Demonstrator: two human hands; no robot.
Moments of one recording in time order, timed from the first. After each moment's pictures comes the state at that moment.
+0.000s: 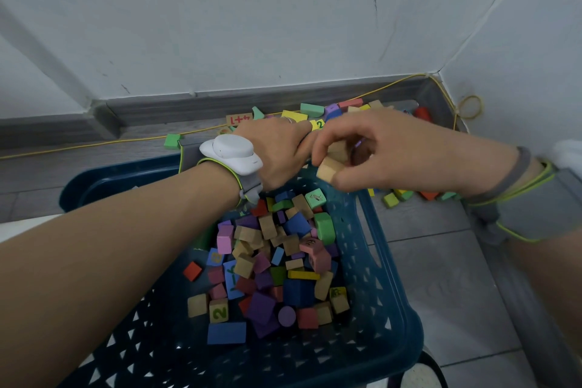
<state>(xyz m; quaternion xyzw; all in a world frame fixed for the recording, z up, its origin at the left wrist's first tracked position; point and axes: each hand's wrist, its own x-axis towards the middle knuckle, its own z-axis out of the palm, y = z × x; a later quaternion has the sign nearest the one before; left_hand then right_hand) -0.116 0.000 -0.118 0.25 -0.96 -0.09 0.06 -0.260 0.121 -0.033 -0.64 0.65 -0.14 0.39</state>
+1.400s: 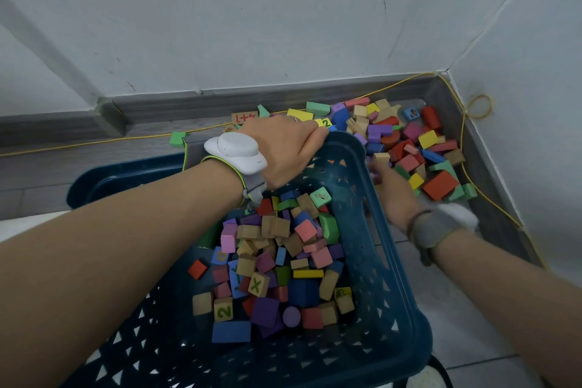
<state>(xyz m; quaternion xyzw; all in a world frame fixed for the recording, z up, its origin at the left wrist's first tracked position) -0.114 -0.002 -0.119 0.25 -0.96 -0.10 0.06 -0.296 0.140 -0.209 -0.36 0.83 -0.29 0.33</state>
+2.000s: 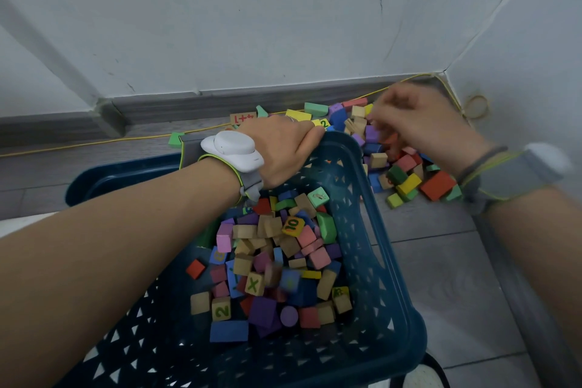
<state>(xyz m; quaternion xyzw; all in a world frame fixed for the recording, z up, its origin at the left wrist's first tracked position) -0.115 0.002 -0.113 0.26 -0.96 -0.11 0.04 -0.313 0.106 -0.085 -0.42 0.77 -0.35 0.32</state>
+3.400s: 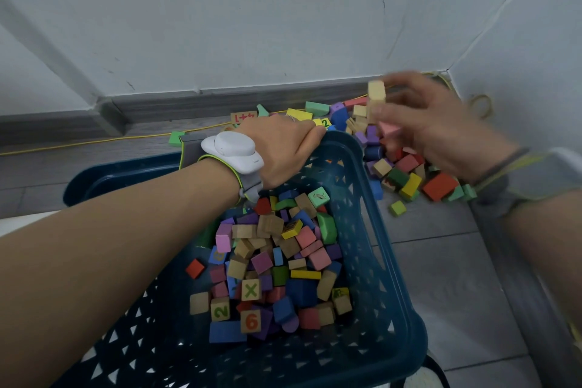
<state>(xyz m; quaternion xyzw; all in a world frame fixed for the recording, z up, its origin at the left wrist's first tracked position) -0.114 0.000 -0.112 0.25 -0.96 -0.11 0.04 -0.314 0.114 -0.080 -0.34 0.66 -0.49 0.46</state>
